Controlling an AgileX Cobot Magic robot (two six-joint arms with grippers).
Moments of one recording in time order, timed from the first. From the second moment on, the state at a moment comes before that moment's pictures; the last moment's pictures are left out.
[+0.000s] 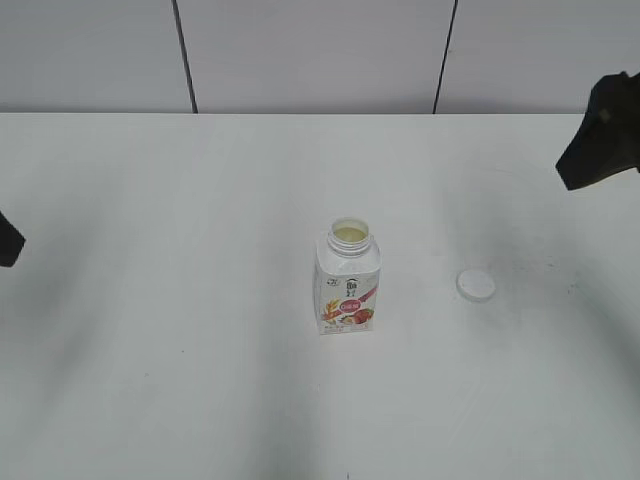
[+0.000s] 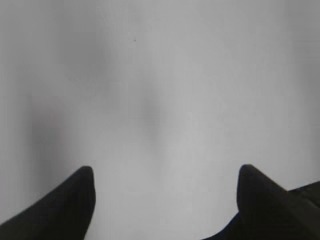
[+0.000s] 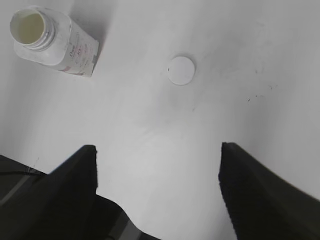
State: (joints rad) left arm -0.15 1.17 -0.87 -0.05 0.97 0.11; right arm 0.27 1.37 -1.17 0.20 1.09 -0.23
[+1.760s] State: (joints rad) left arm -0.15 0.30 -0.53 -0.20 1.06 0.17; right arm 0.27 0.55 -0.65 0.12 1.10 -0.17
